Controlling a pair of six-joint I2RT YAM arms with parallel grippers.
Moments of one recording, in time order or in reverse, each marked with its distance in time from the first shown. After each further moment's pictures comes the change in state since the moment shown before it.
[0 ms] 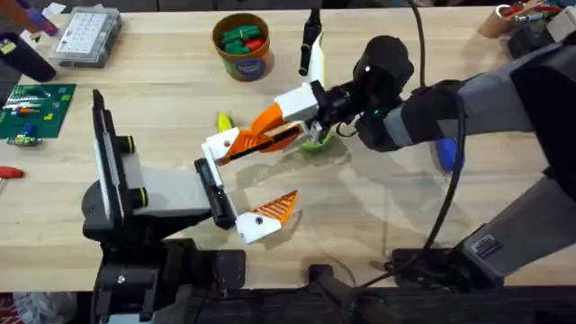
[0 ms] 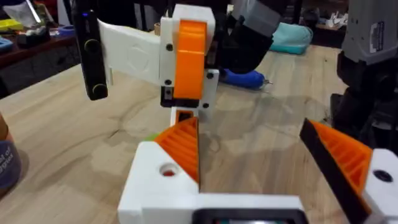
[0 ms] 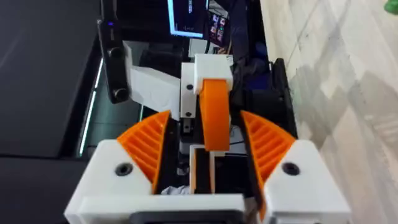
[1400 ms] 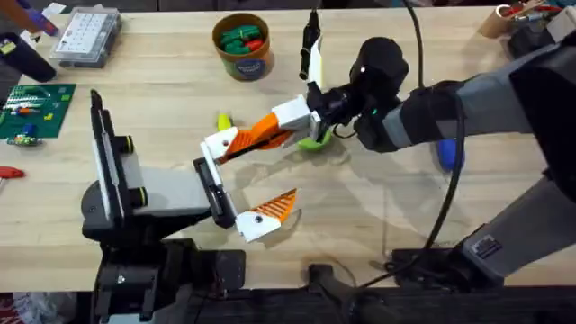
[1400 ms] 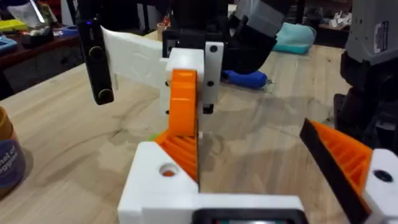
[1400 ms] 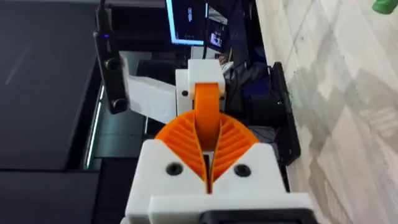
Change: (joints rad) left arm 0.002 0.000 0.000 0.000 -0.006 0.003; right arm 0.010 0.000 0.000 -0.060 0.042 -0.014
